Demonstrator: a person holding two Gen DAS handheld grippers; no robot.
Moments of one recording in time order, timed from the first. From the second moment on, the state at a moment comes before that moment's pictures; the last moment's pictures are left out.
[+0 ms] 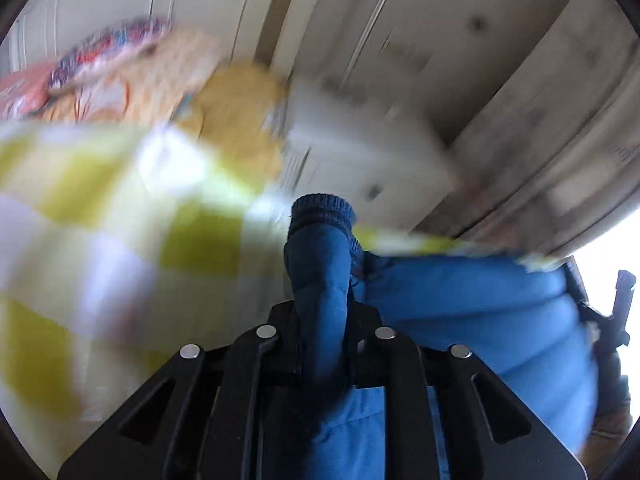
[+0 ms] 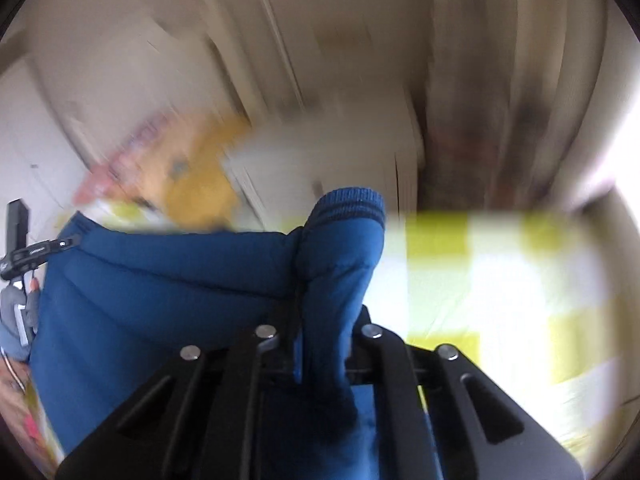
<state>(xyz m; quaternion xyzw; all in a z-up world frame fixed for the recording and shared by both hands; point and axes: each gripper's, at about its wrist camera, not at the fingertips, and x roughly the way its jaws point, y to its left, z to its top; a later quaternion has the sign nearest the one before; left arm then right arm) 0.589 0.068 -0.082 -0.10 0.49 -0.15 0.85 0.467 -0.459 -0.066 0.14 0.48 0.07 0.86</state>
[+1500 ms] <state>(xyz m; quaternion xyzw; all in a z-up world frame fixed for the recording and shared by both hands) 0.230 0.145 -0.062 -0.12 0.41 -0.24 0.87 0.096 -0.439 -0.044 0.15 0.38 0.14 0.90</state>
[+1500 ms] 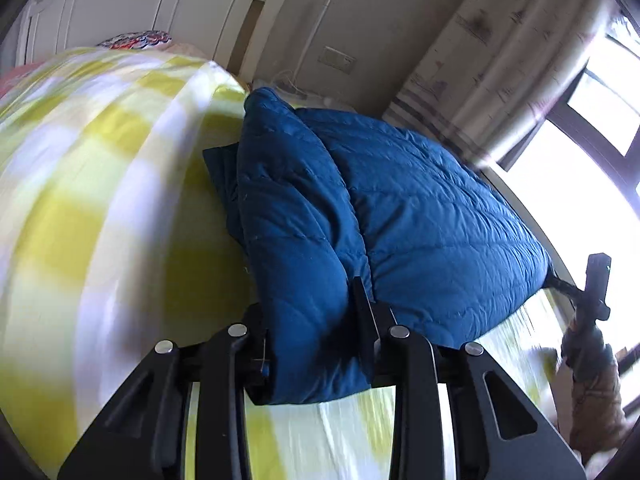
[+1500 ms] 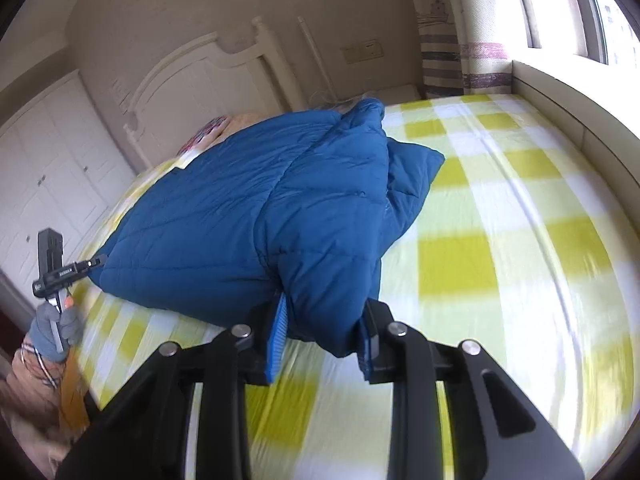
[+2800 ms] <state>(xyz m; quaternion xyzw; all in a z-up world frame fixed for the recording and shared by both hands) 0.316 -0.006 -0.030 0.06 0.45 -0.11 0.89 0.246 -0.241 -0.044 -0.06 0.49 0.08 0.87</state>
